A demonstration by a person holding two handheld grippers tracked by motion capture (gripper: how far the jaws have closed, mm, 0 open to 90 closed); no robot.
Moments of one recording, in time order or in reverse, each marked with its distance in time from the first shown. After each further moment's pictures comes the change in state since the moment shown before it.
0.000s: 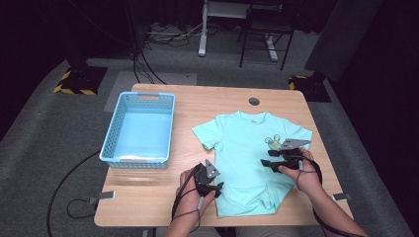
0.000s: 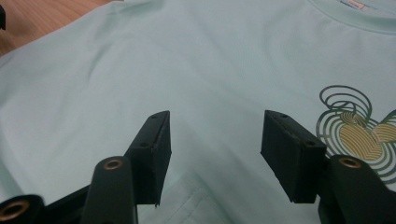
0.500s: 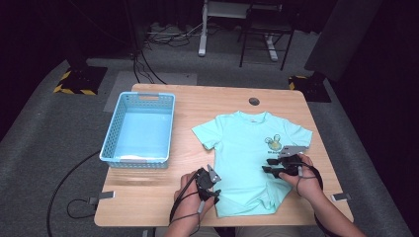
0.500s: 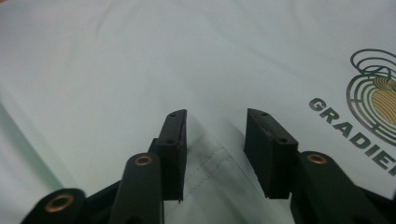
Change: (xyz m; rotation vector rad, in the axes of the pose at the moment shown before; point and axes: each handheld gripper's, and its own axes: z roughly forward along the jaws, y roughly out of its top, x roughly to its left) left arm -0.006 -0.003 -0.005 0.140 0.015 0.046; right arm 0.009 -0.016 0.002 0.073 0.015 -0.043
